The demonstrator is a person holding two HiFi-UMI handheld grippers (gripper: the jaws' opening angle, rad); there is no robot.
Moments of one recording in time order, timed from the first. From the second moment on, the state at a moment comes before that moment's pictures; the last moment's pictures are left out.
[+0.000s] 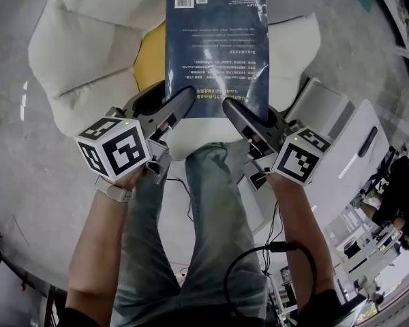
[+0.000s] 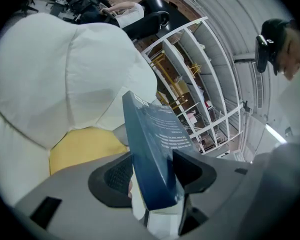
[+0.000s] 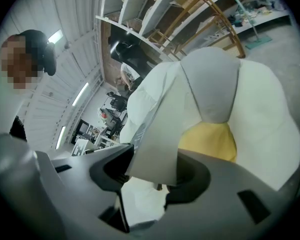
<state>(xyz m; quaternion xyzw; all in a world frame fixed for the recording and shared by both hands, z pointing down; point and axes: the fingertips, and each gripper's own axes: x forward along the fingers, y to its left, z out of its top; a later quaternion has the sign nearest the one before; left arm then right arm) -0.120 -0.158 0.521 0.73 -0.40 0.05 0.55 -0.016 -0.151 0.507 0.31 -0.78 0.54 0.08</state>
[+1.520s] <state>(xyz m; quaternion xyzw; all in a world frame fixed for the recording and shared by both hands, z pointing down) -0.077 -0.095 0.431 0.87 -0.21 0.12 0.42 0.013 -0.038 0.423 0.50 -0.75 0.42 -0.08</state>
